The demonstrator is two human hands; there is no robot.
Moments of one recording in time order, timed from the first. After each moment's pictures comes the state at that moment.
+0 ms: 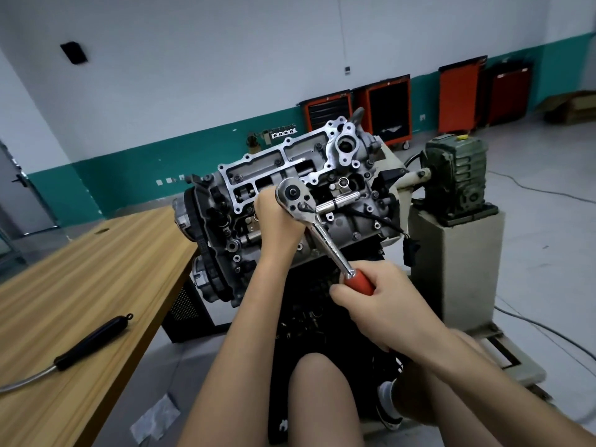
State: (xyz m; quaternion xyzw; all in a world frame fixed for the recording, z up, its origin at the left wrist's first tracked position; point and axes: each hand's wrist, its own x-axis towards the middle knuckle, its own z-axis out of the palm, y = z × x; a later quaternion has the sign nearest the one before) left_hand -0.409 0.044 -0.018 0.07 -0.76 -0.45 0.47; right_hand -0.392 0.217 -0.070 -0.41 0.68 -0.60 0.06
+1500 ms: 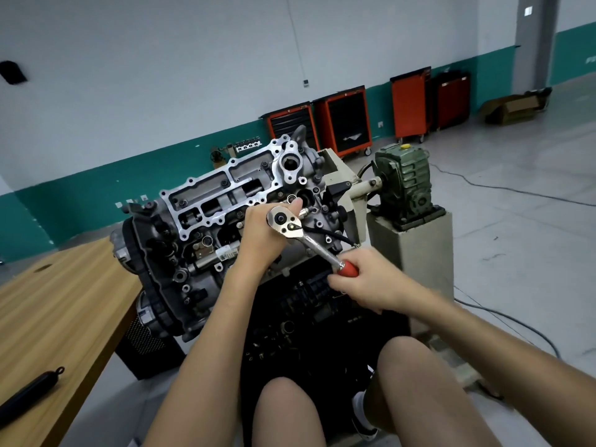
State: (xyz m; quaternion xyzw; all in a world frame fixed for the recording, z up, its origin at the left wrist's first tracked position) left_hand -0.459 0.062 -0.025 -0.02 -0.86 -0.32 0.40; right_hand -0.502 0.242 -0.081 -0.44 0.77 -0.46 0.04
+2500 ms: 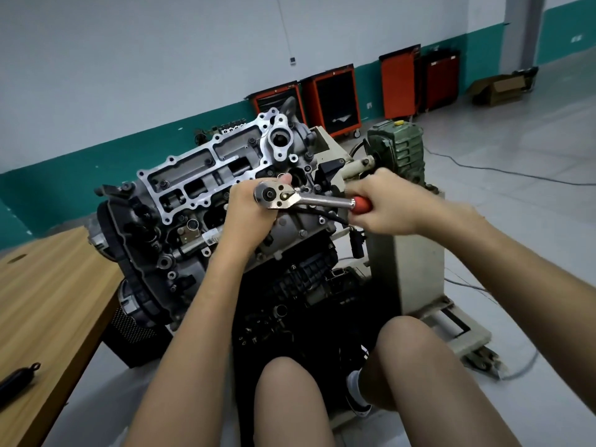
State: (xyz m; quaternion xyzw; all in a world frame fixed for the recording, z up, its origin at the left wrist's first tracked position) left_hand -0.455 0.060 -0.022 -0.01 -0.87 -0.35 0.36; right_hand -0.545 0.259 -0.030 -0.48 0.83 -0.26 -0.11
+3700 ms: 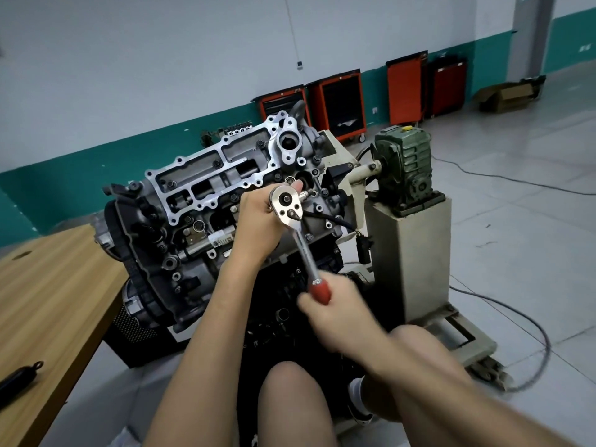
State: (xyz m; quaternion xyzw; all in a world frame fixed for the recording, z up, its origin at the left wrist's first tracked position) left_hand -0.458 0.059 -0.031 -0.04 -0.83 -0.39 0.40; right_hand -0.438 0.199 -0.121 -0.34 0.69 -0.63 0.08
